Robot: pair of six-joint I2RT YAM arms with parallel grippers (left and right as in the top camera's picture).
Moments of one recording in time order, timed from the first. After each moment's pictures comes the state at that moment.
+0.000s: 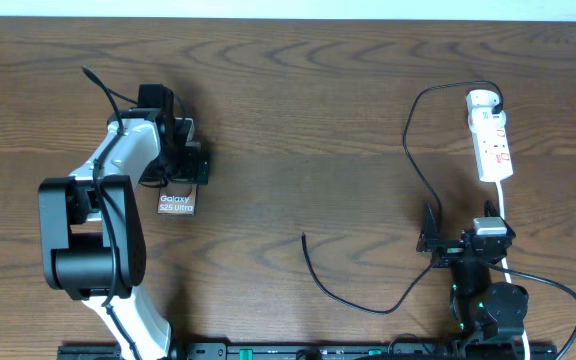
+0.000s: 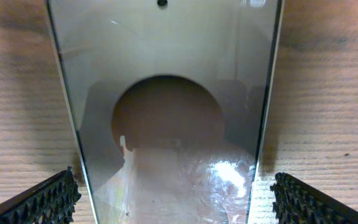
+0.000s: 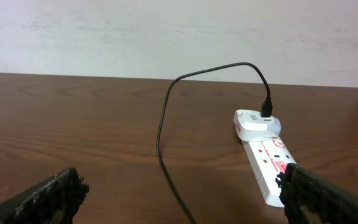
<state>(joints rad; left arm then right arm) 0.03 1.95 1.25 -0.79 0.05 0.09 0.04 0.01 0.01 -0.07 0.00 -0.01</state>
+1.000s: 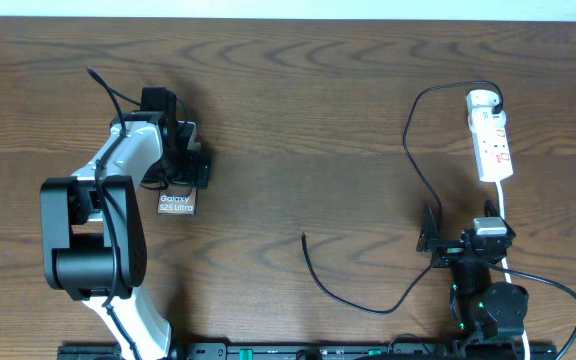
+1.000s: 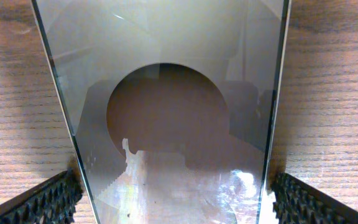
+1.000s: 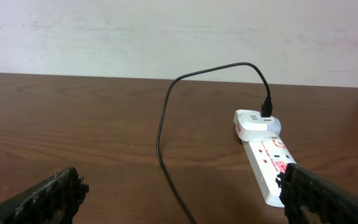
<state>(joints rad) 0.02 1.95 1.23 -0.77 0.01 0.12 0.04 0.01 0.01 -0.07 0.00 -0.01</state>
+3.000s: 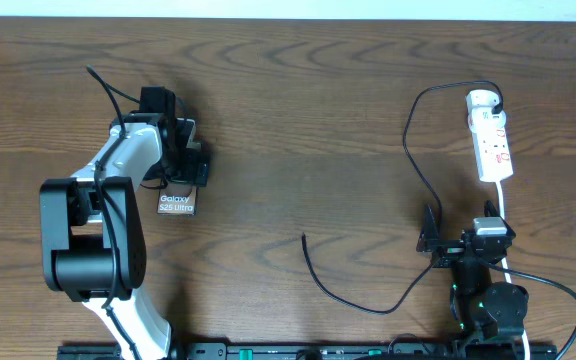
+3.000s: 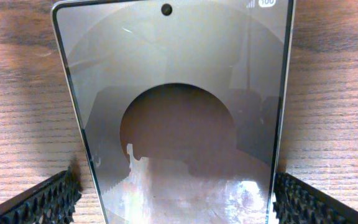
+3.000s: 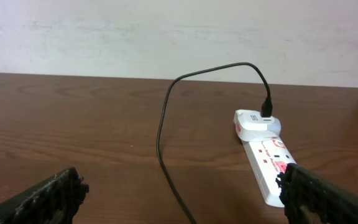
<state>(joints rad) 0.02 1.94 1.22 -0.73 0.00 0.14 0.04 0.01 0.01 -0.07 0.00 -0.01</state>
